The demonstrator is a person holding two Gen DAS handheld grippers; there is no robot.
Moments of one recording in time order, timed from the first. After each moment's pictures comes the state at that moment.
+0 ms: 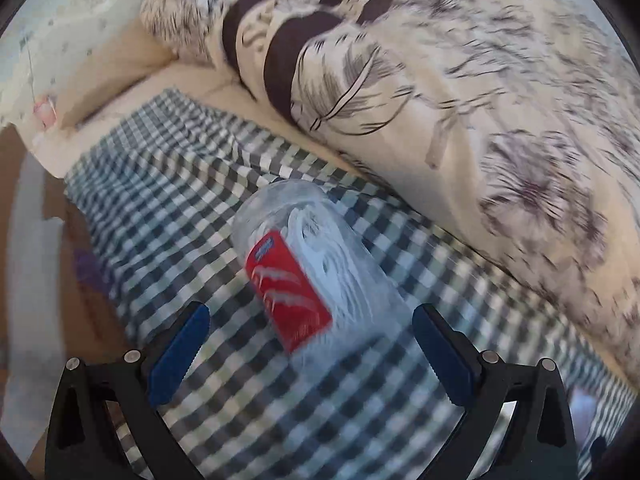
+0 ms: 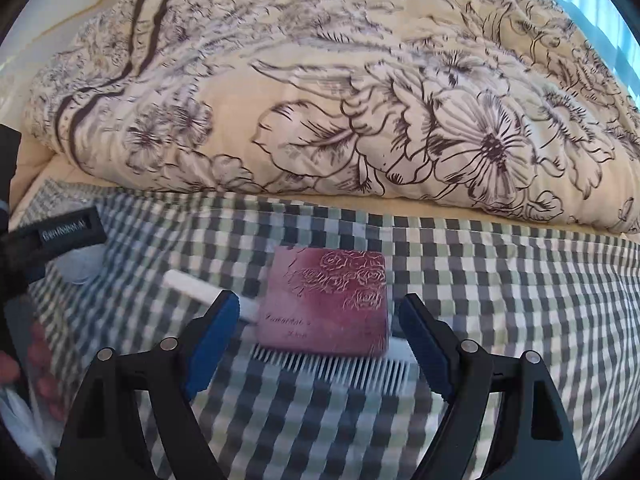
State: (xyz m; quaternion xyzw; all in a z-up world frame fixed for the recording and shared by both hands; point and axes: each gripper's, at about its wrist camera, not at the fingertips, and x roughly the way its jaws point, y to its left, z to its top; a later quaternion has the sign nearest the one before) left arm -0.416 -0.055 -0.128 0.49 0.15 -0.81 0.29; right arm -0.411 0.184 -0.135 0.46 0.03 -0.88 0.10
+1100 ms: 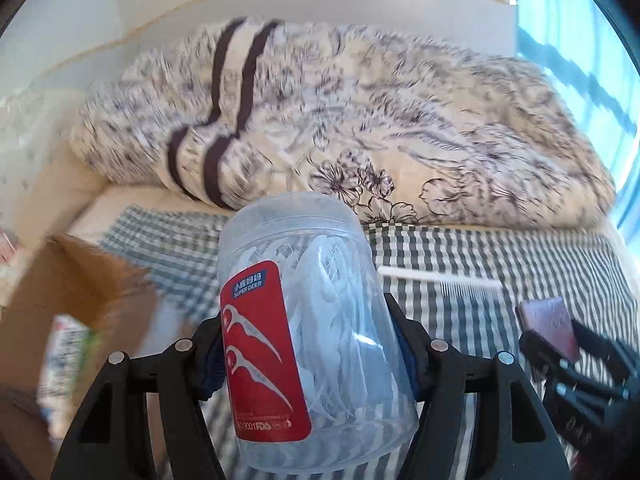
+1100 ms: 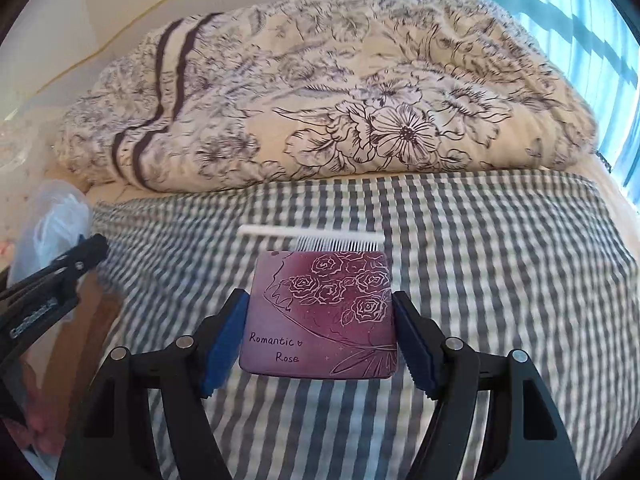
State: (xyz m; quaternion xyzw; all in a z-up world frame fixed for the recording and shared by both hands) left arm -0.238 0.026 -0.002 0.37 -0.03 -0.92 0.08; right arm -0.247 0.214 -0.045 0.42 -0.04 -0.90 0.10
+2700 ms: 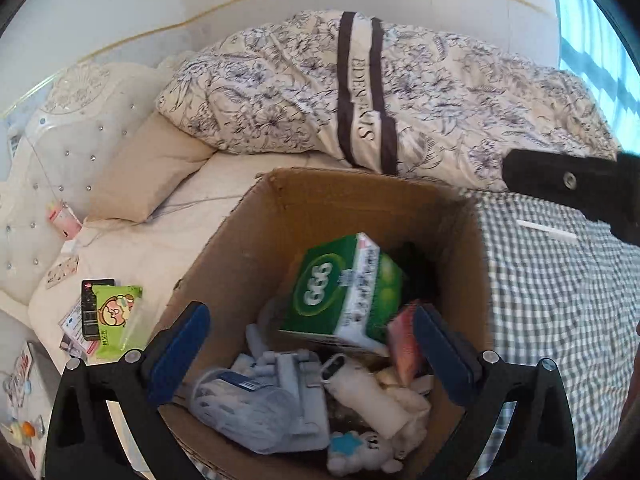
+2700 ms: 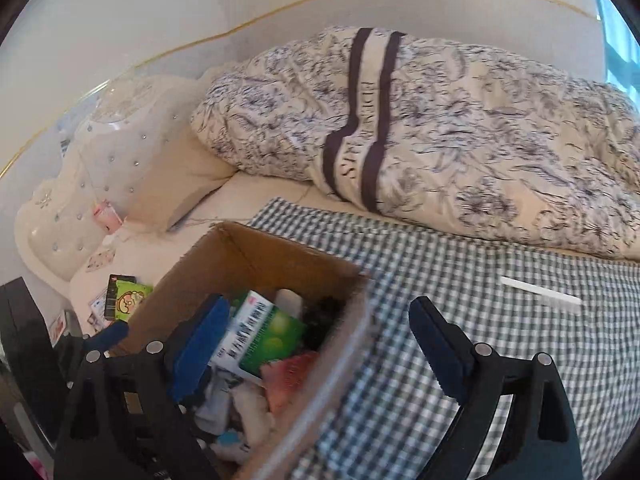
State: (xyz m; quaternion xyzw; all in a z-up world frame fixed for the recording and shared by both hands) left arm -0.125 -0.197 0.023 0.40 -0.02 -0.91 0.13; right arm -0.187 -0.039 0.055 0.38 -0.01 -0.89 0.26
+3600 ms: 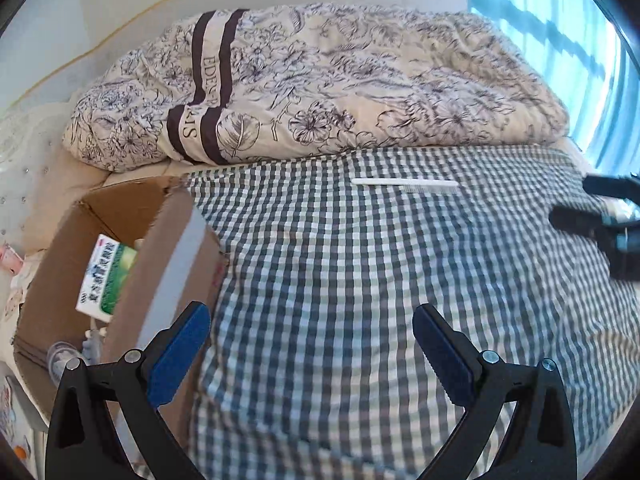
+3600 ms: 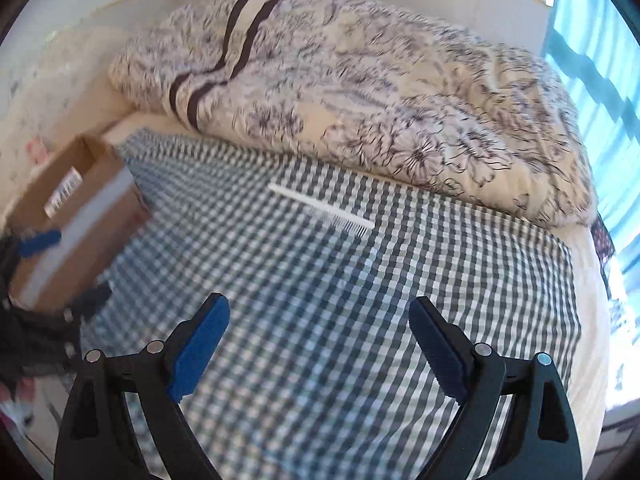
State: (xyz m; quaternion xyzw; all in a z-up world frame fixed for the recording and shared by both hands) left arm -0.162 0.037 -0.021 0.44 -0.06 -0.90 0.04; right arm -0.217 0.235 -0.011 0.44 0.12 -0.87 0.18
